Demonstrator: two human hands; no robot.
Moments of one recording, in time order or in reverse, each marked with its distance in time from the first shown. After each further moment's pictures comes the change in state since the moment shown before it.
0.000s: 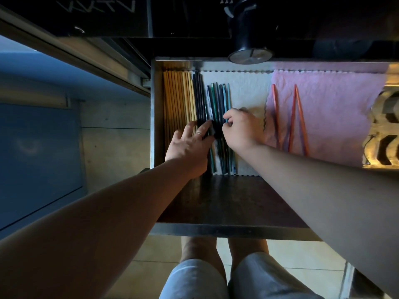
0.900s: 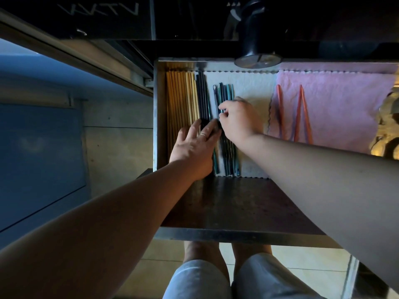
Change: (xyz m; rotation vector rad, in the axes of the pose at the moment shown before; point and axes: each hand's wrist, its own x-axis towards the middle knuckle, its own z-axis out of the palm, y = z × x) left_hand 0.004 0.000 0.002 -0.039 -0.006 0.008; right_hand 0.022 -0.016 0.000 -0.087 0.035 -0.119
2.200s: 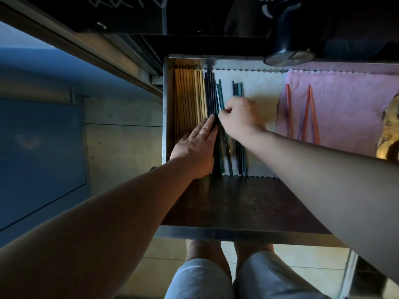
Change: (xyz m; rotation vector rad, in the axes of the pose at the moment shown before) left_hand -0.003 -0.021 0.004 -0.137 -0.105 -0.015; right_hand 0.001 -0.024 0.000 0.007 -0.023 0.114
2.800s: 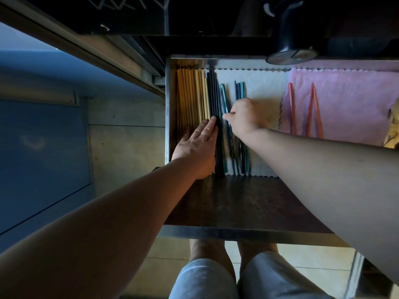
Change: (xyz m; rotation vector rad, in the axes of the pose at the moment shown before) left_hand -0.004 -0.001 -0.003 0.052 -0.016 0.004; right_hand 0.018 0.015 0.025 0.026 -0.046 0.101
